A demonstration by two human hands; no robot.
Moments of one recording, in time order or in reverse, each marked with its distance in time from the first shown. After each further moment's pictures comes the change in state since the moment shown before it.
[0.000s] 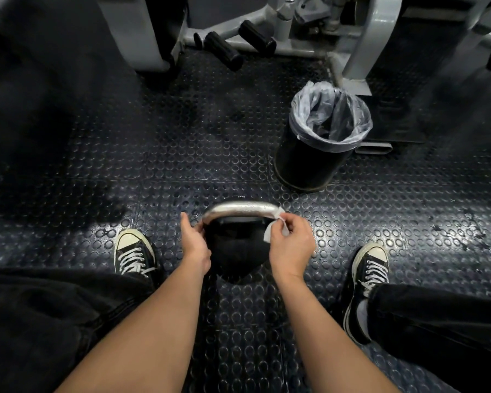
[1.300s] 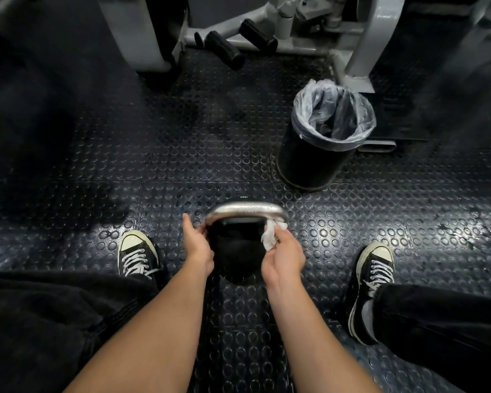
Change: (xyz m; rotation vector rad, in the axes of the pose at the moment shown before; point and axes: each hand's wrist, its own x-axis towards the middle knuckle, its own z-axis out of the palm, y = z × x) left_hand 0.002 -0.002 -0.002 0.051 0.020 0.035; right_hand -0.008 -0.009 0.016 1.037 0.063 1.039
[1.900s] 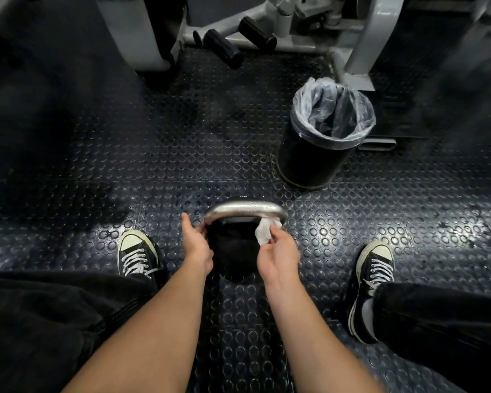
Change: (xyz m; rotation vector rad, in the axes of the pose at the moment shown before) left_hand -0.001 0.002 0.001 -0.008 0.015 -0.005; right_hand 0.007 0.000 0.003 0.042 -0.098 0.124
